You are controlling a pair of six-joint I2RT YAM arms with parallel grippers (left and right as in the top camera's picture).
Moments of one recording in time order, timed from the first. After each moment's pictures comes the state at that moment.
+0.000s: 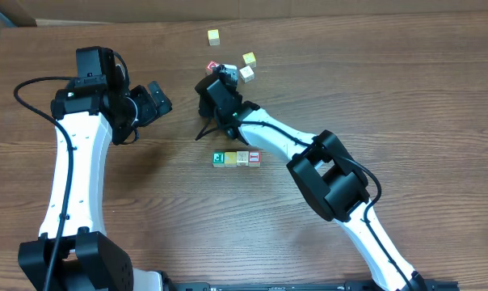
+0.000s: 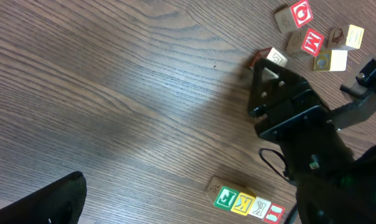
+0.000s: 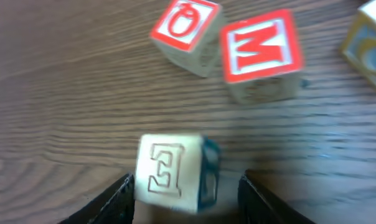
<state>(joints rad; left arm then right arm) 0.13 1.61 1.44 -1.00 0.17 -0.44 0.74 2.50 1.92 -0.21 0.23 0.75</state>
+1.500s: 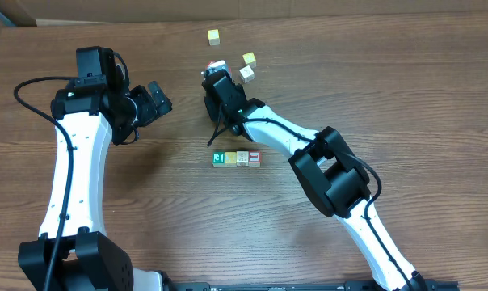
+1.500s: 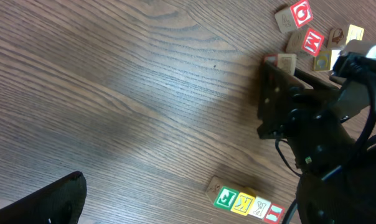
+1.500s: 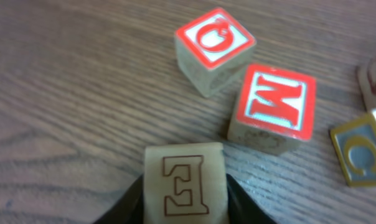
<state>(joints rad) 0.13 1.61 1.44 -1.00 0.17 -0.44 0.71 2.52 1.92 -0.16 0.21 0.24</state>
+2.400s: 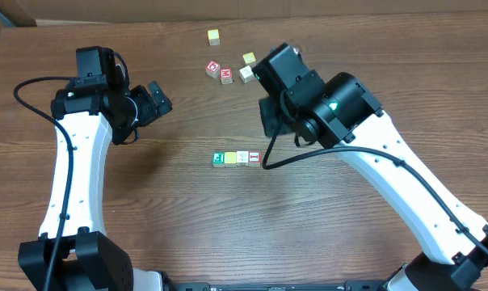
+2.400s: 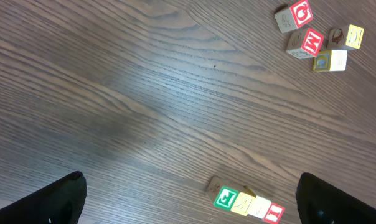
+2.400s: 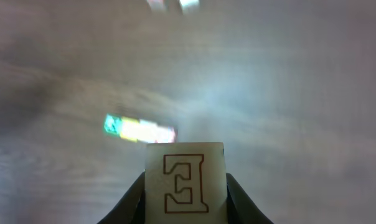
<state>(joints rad) 0.13 1.61 1.44 -1.00 0.17 -0.44 0.71 1.74 1.92 -1.33 0.17 0.50</state>
